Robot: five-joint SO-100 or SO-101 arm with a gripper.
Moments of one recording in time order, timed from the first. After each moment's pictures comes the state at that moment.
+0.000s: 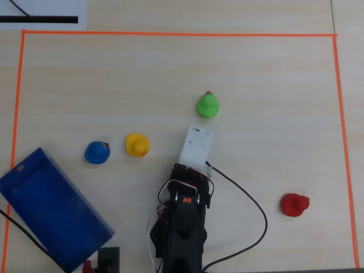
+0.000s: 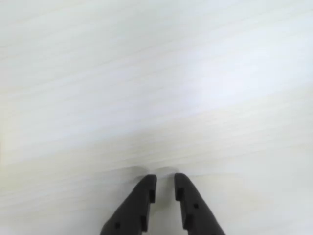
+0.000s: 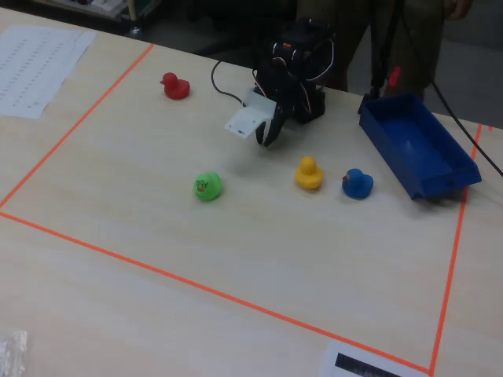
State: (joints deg) arm 11.2 190.2 178.6 74.7 -77.3
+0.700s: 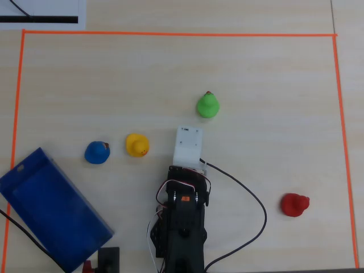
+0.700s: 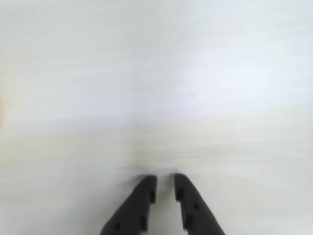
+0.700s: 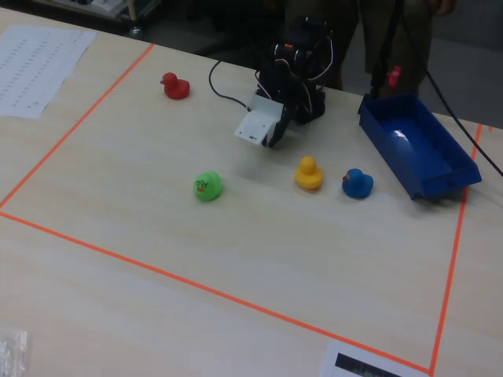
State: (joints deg) arm 8.6 186.9 176.4 75.0 -84.8
